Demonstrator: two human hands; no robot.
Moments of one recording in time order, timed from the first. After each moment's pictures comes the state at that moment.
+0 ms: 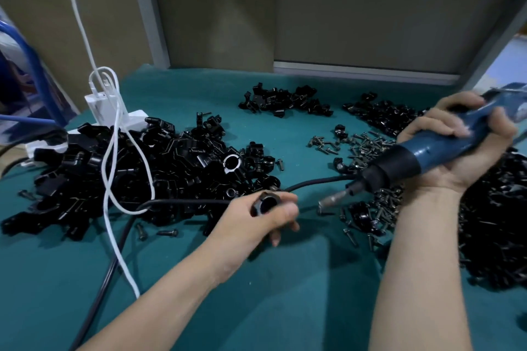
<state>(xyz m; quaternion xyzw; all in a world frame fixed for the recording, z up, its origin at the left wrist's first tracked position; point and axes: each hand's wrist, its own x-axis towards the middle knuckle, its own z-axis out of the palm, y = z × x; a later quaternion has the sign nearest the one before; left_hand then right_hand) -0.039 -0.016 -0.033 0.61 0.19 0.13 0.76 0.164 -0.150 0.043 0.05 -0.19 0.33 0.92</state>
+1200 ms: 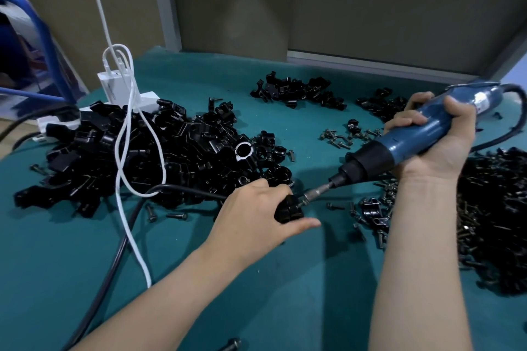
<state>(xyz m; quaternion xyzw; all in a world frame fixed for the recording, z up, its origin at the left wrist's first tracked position) -0.040 -0.014 -0.038 0.91 0.17 0.26 0.26 0.160 -0.119 0.031 -0.19 -0.14 0.26 0.94</state>
